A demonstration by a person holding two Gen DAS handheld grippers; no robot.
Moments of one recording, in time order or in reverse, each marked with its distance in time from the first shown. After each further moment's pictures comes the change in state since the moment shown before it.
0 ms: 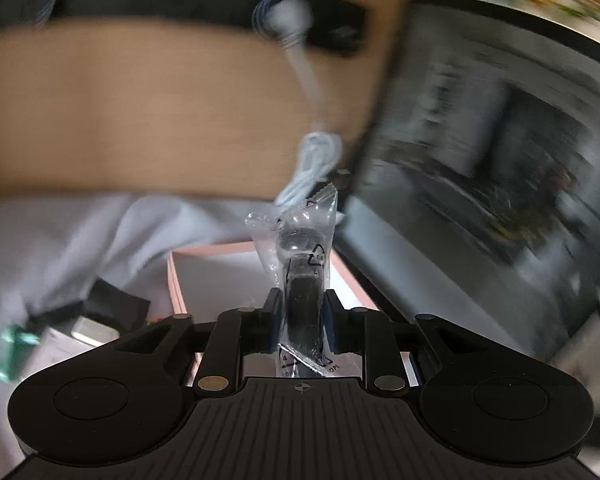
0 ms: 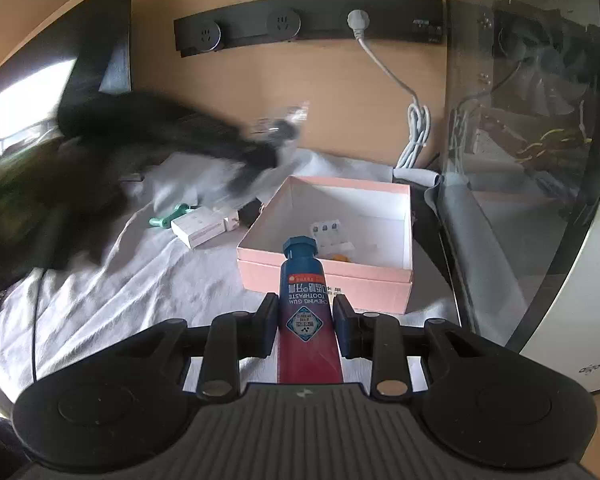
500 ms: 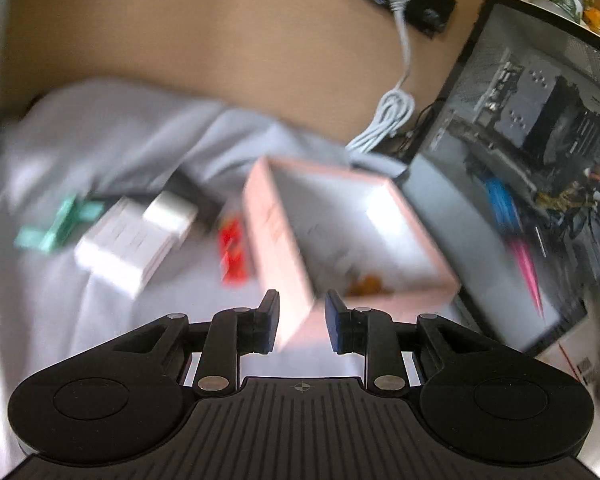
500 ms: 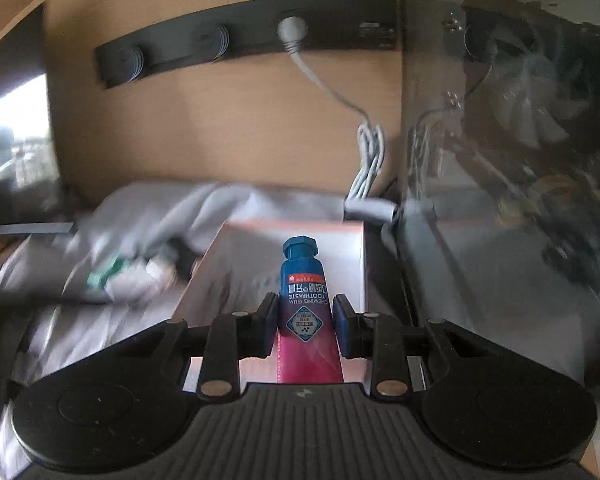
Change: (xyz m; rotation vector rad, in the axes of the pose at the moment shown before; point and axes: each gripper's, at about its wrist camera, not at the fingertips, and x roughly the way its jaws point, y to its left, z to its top) left arm -0.054 0.055 -0.089 -0.160 0.036 0.067; right arm 0.066 -0.054 0.073 0.105 -0.011 -0.103
